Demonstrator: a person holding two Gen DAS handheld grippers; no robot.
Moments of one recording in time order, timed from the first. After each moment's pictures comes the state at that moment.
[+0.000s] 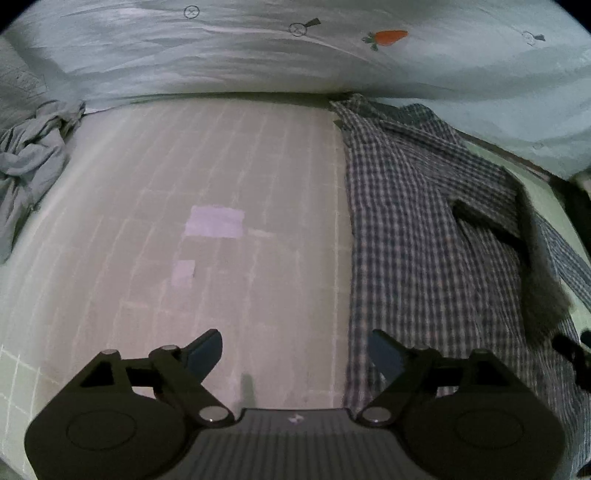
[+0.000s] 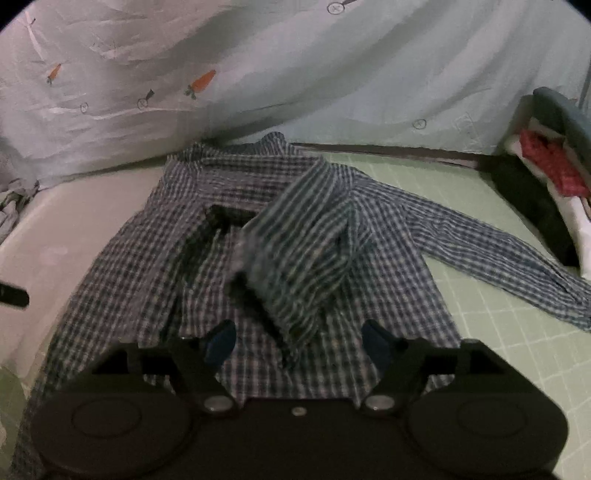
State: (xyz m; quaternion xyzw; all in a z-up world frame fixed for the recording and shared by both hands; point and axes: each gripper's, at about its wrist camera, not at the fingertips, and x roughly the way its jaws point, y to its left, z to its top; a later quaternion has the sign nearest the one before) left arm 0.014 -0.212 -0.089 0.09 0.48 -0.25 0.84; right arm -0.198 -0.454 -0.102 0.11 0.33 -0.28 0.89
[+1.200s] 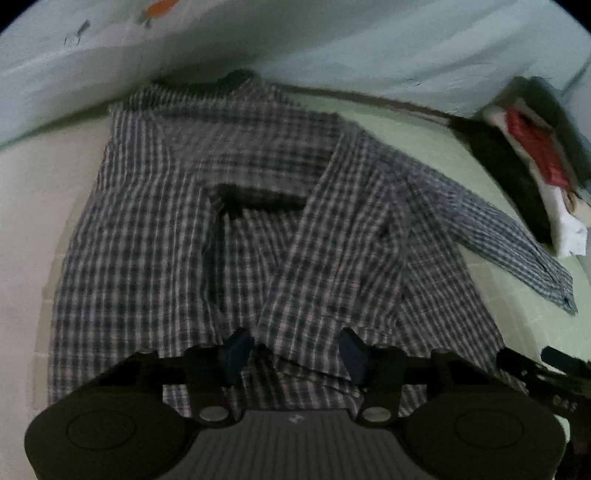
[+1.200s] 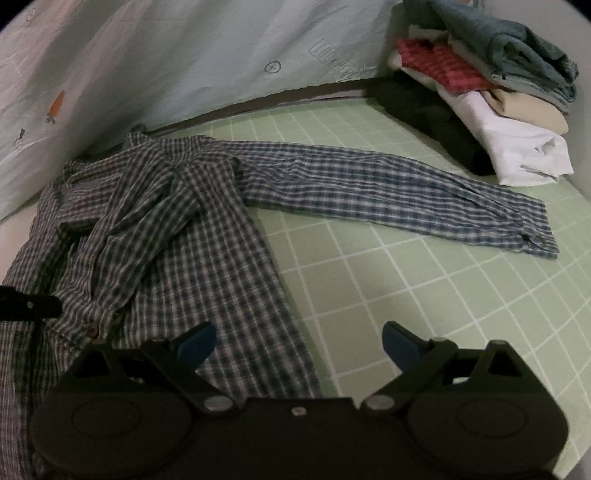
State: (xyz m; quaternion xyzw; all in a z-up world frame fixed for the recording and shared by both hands) left arm -0.035 -0.418 -0.139 0.12 0.48 -0.39 0.78; right arm -0.272 -0.565 -0.139 0.22 0.35 -0.38 0.83
